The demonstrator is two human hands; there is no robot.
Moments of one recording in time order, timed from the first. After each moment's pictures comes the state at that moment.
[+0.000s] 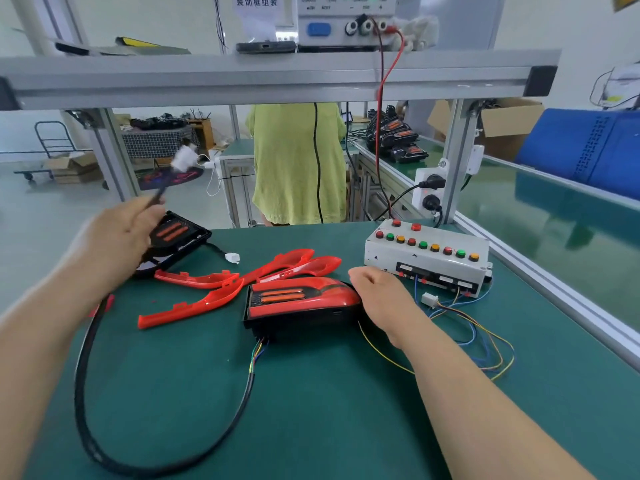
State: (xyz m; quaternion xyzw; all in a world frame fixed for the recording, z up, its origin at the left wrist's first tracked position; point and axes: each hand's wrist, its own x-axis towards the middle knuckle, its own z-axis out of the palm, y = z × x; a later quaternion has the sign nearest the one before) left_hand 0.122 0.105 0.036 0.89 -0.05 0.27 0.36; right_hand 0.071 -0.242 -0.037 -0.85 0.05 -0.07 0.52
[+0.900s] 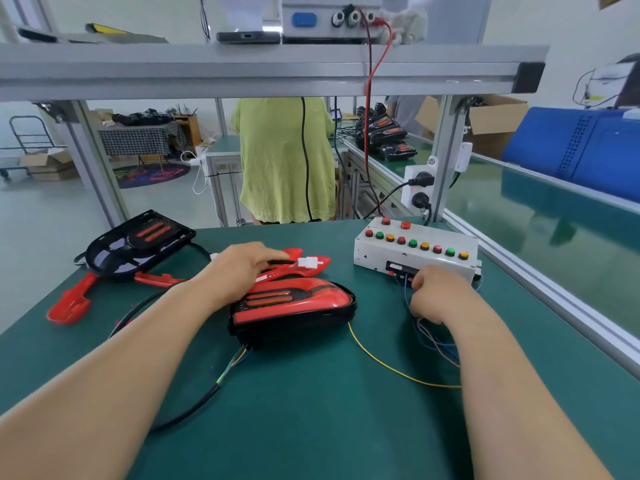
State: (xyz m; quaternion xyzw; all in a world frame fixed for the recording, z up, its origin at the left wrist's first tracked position) left_hand 0.154 -0.025 -0.017 0.95 -0.24 0.07 0.20; right_hand 0.070 -0.323 -0.018 -0.97 0.18 0.04 0.16
